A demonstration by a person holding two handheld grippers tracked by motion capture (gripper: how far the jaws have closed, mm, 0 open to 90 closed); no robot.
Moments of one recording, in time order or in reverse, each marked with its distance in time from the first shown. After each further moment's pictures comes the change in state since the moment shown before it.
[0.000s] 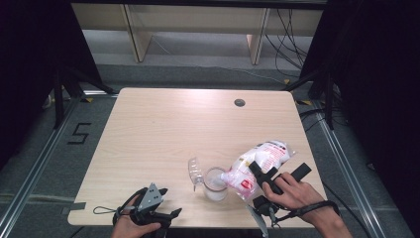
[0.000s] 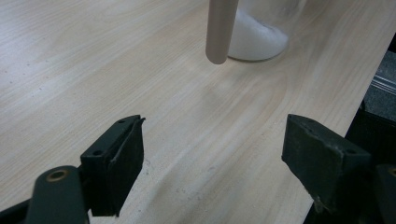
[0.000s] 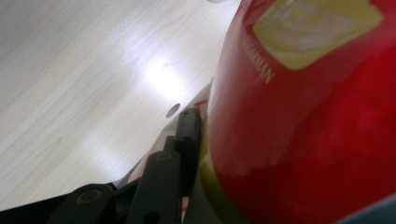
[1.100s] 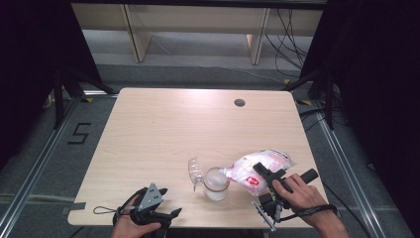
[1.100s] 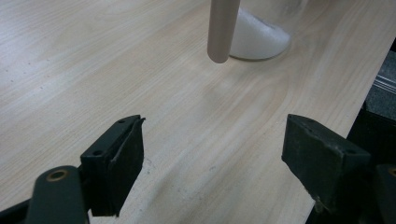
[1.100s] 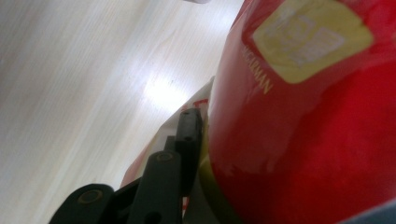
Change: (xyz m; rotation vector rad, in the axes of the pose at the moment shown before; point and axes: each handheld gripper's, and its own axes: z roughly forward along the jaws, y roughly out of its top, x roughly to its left) left arm -0.002 -0.001 0.001 0.001 0.001 -0.025; right arm 0.023 -0.008 0.003 -0.065 -0.014 0.357
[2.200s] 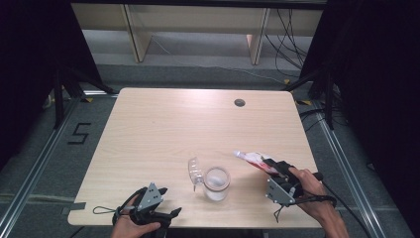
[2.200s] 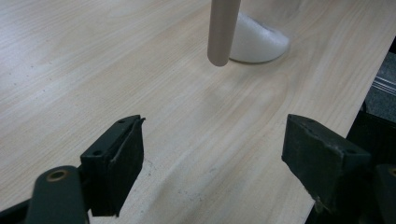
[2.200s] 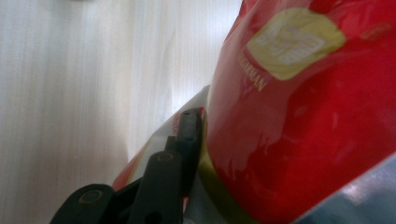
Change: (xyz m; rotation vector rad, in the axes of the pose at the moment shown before) left arm 0.001 0.001 -0.001 -0.014 0.001 0.015; right arm 0.018 -0.045 0.022 -0.067 0.076 0.474
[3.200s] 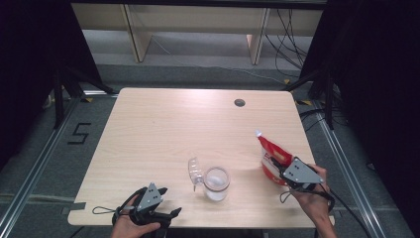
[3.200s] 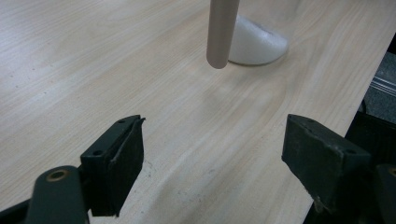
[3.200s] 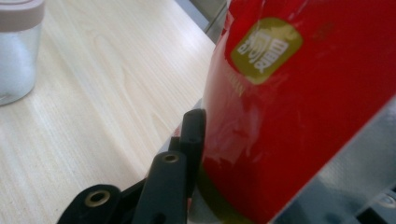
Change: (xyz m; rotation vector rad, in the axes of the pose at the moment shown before) left arm 0.000 0.001 -0.003 0.015 0.006 0.005; right arm 0.005 -0.043 0.004 -0.108 -0.073 0.728
